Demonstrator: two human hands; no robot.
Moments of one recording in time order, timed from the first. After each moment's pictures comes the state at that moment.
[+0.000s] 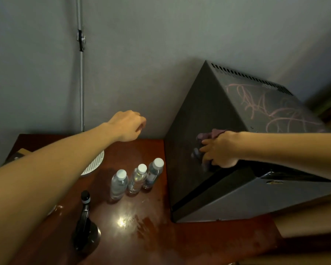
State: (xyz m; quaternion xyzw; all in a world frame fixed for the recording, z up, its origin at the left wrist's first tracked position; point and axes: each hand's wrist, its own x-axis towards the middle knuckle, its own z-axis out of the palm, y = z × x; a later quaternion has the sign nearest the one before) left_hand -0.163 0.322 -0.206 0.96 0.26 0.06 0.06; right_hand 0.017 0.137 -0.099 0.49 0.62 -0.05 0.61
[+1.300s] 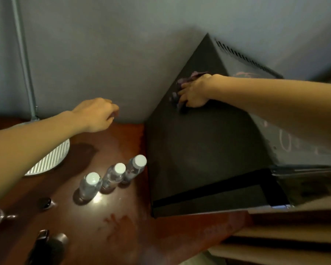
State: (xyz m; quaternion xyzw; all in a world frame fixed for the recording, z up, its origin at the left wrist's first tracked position) left_hand -0.131 0.390 -0.275 0.95 0.26 0.04 0.13; right_hand 0.107 0.305 -0.117 0.56 0.60 -0.02 0.58
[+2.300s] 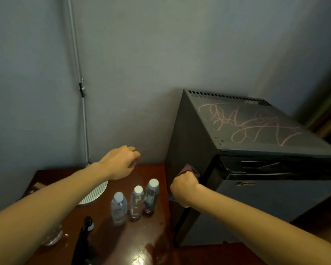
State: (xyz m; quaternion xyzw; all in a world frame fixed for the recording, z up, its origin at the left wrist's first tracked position) left_hand -0.179 0.251 -0.182 0.97 0.24 0.07 0.03; right_hand -0.030 0.105 -0.170 0.63 0.62 0.01 0.47
